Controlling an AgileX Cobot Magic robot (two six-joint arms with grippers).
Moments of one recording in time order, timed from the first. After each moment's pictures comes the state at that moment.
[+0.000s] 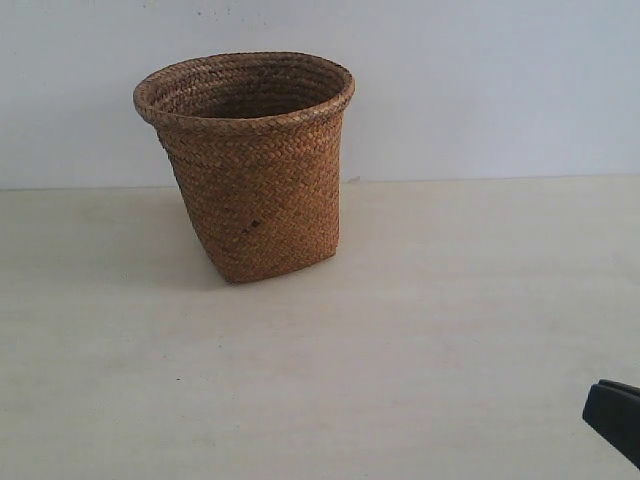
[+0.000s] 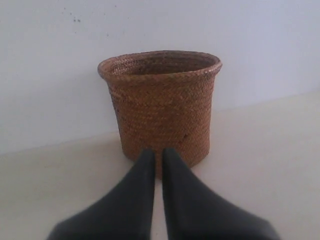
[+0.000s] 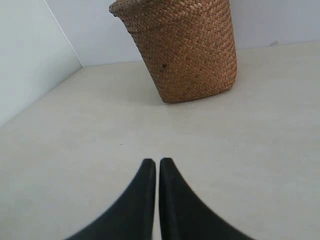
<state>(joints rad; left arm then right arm) -0.23 0.19 -0.25 -0.50 0.26 0.50 0.71 0.29 -0.06 0.02 0.02 0.36</state>
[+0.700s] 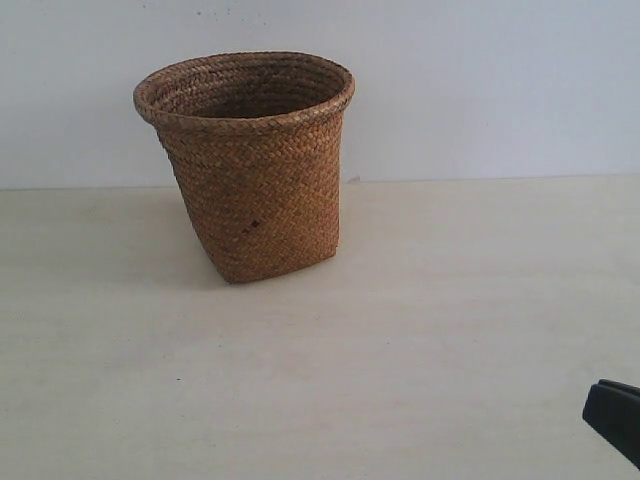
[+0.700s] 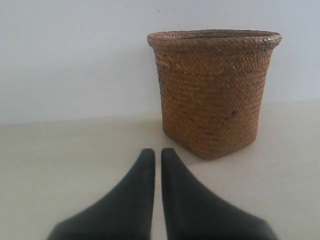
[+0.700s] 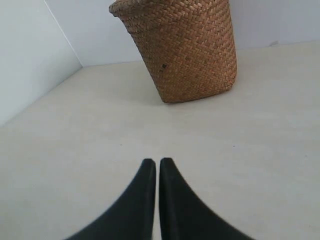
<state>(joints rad) -0.11 0.00 0.00 -0.52 0.16 0.50 0.71 0.29 -0.06 0.02 0.02 0.36</state>
